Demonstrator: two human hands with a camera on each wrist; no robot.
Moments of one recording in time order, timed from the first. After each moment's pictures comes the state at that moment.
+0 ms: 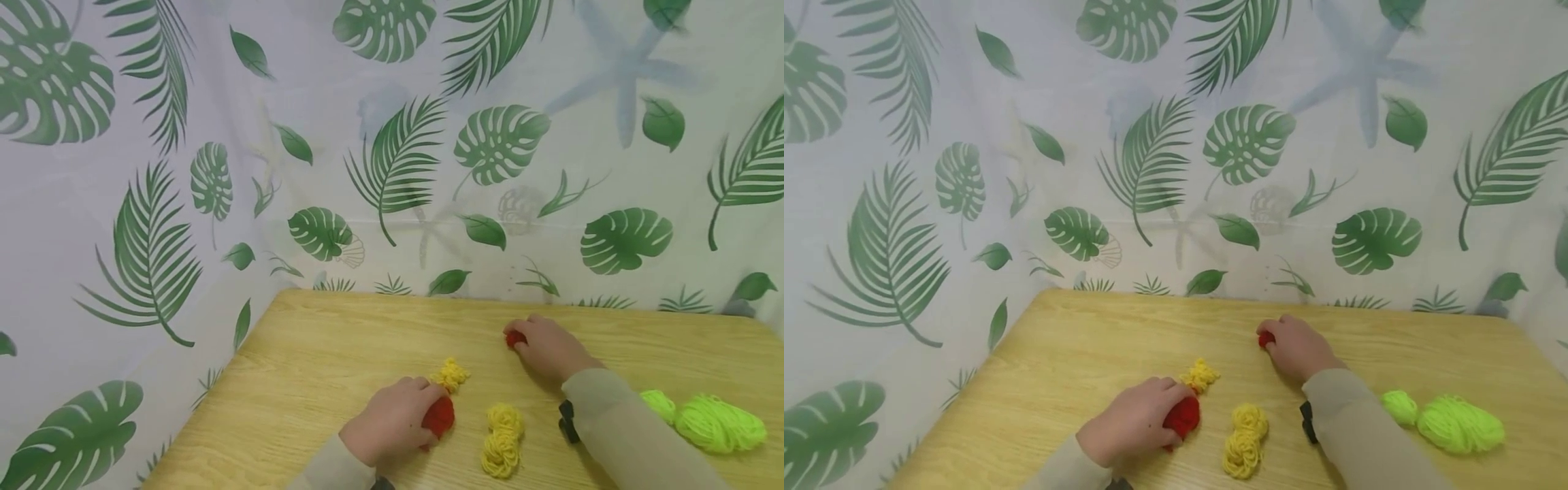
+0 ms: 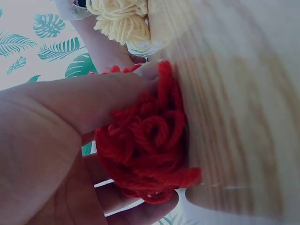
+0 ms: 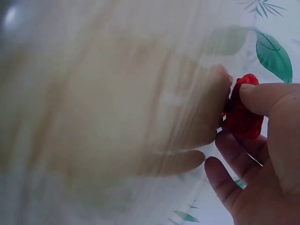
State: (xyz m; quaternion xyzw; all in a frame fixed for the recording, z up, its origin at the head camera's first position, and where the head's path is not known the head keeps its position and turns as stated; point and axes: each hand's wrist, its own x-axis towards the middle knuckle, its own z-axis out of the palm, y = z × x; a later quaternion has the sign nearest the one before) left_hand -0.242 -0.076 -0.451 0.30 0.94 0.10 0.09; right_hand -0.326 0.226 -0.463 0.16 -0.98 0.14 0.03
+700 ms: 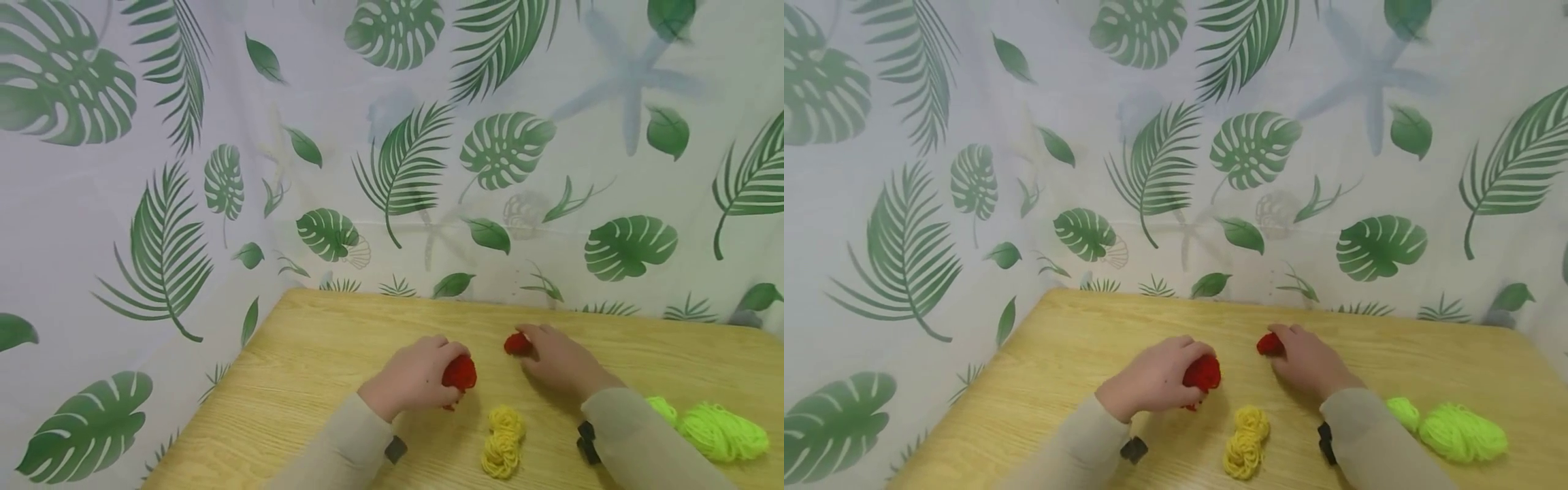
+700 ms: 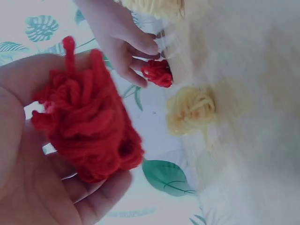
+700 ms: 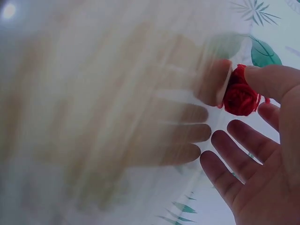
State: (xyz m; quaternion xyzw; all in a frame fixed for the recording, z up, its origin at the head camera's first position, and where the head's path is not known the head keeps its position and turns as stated) left_hand -0.268 -0.050 -0.404 0.32 0.94 0.12 0.01; right_hand -0.308 0.236 -0.463 0.16 -0.97 0.18 0.03
